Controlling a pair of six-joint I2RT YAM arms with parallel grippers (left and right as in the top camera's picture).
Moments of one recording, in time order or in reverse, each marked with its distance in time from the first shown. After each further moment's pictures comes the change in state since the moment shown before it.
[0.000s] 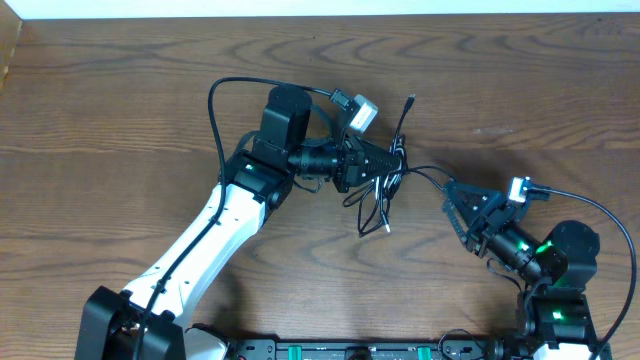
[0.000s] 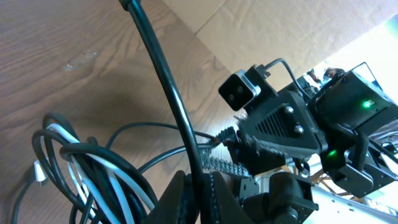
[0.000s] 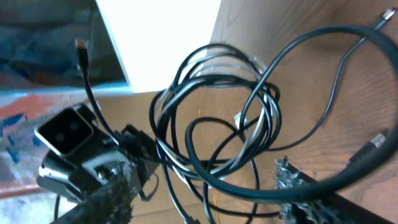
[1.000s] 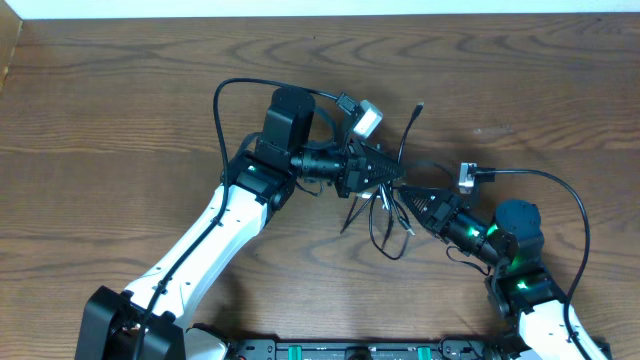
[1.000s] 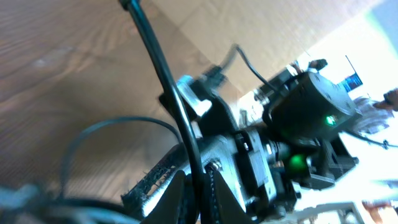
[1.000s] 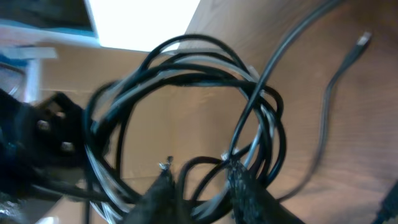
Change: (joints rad) left arm -0.014 0.000 0.000 0.005 0.058 -0.011; right arm 0.328 0.318 0.002 0.281 0.197 -0.219
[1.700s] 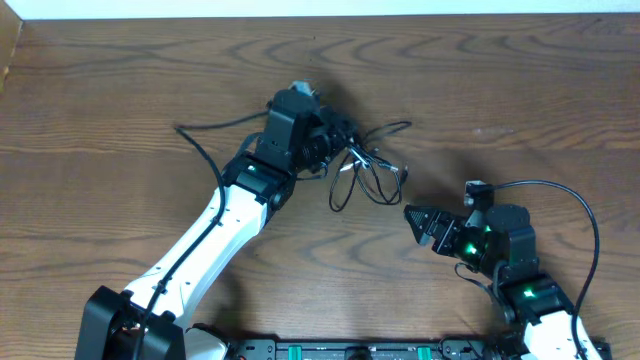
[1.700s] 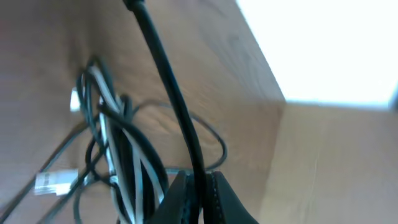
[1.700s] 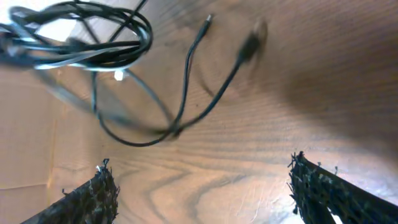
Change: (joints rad) left arm 0.000 0.000 0.000 -0.098 -0.835 -0.935; right arm 0.000 -0.100 0.014 -0.451 0.215 -0.385
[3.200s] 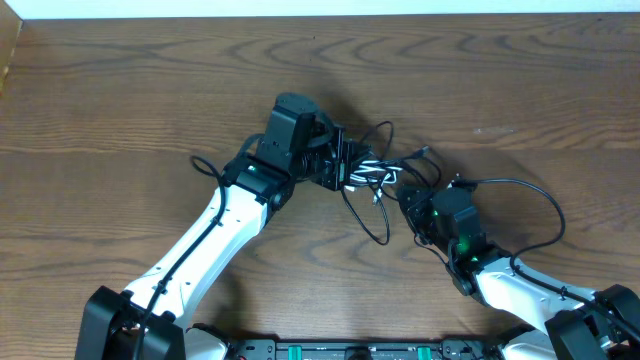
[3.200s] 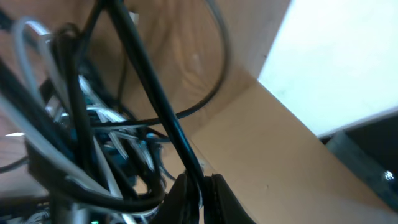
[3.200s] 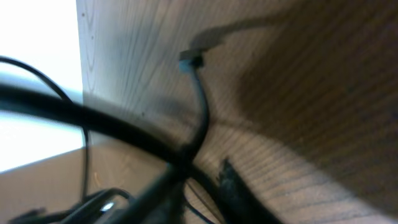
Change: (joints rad) left arm 0.001 0.000 0.000 -0.032 0.301 -0.668; right arm 0.186 0.592 0.018 0.585 0.323 0.655
